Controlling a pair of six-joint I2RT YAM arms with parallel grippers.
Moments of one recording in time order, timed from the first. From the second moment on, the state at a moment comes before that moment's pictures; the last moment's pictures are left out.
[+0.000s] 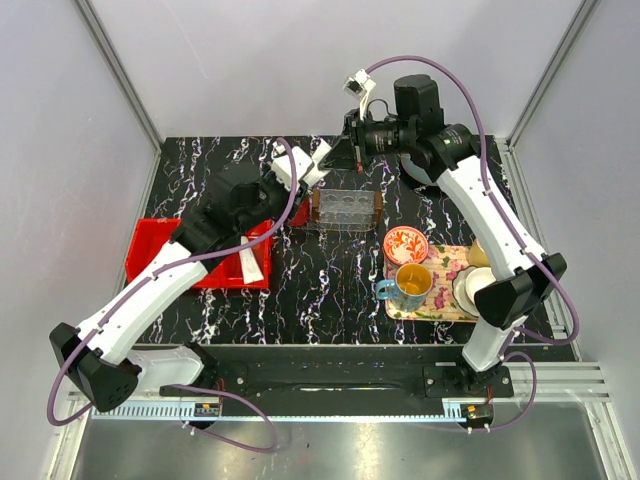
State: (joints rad) left arm -0.66 1.20 1.25 -0.34 0.03 0.22; right arm 0.49 1.75 2.03 -0.67 -0.83 0.15
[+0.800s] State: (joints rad) left arm -0.65 1.14 1.19 -0.30 -0.06 0.28; right arm 0.50 1.92 2.34 -0.94 -0.31 -0.06
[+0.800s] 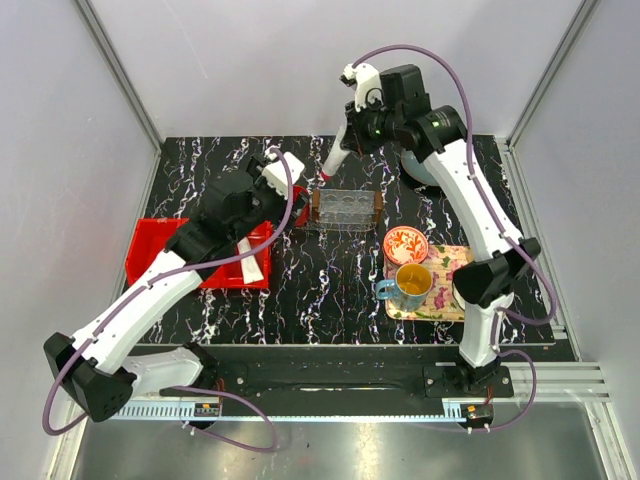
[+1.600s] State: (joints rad) left arm -0.50 1.06 1.04 -0.31 -0.05 0.34; right arm 0.50 2.11 2.42 -1.04 -0.10 -0.13
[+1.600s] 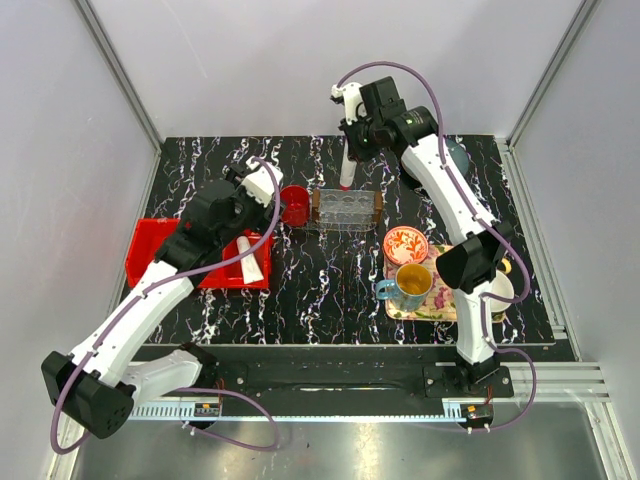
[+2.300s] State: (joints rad) left arm -0.48 1.05 1.02 -0.30 -0.03 0.34; right arm 0.50 2.11 2.21 -0.92 -0.10 -0.24
